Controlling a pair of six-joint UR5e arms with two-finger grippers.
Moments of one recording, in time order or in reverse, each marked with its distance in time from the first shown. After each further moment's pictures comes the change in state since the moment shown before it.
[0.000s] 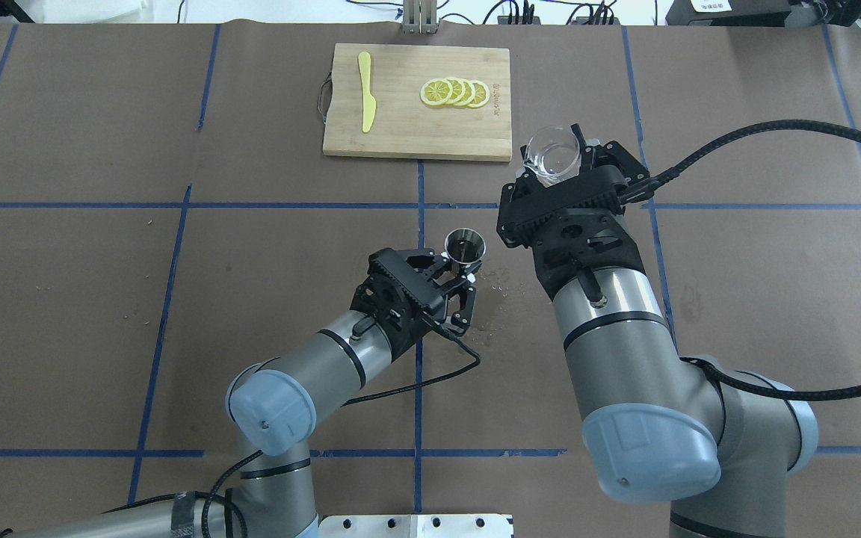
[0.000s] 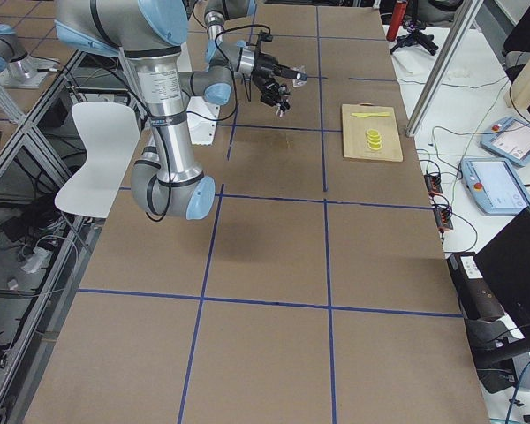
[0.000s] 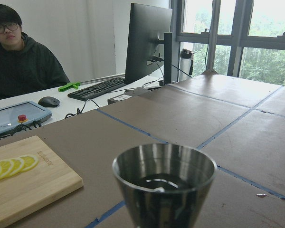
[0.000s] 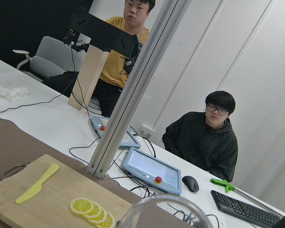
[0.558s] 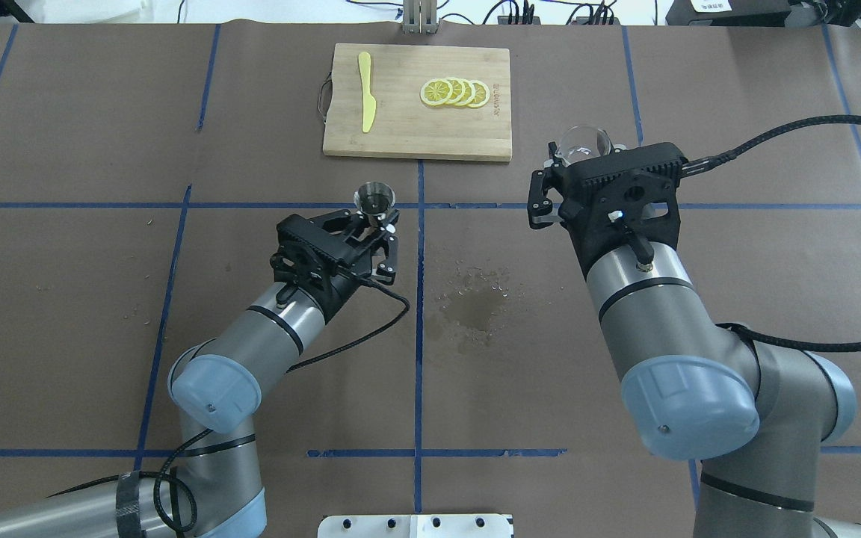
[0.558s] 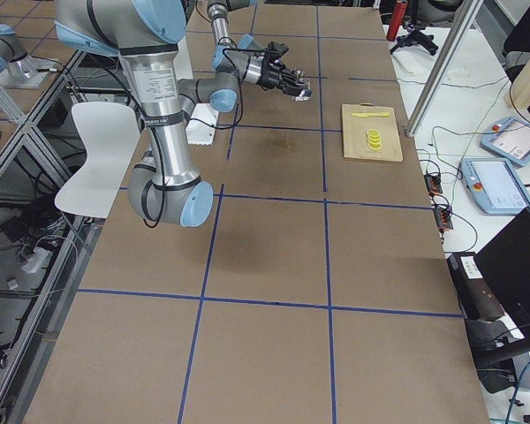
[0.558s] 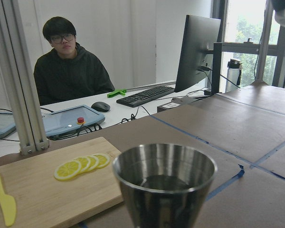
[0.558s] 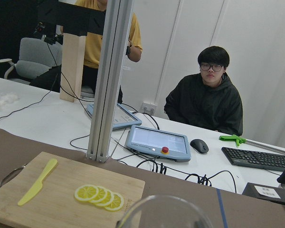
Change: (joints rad) left arm -0.056 0.122 -0.038 0.002 0.191 -0.135; right arm 0.079 -0.074 0.005 -0.001 0.161 0.247
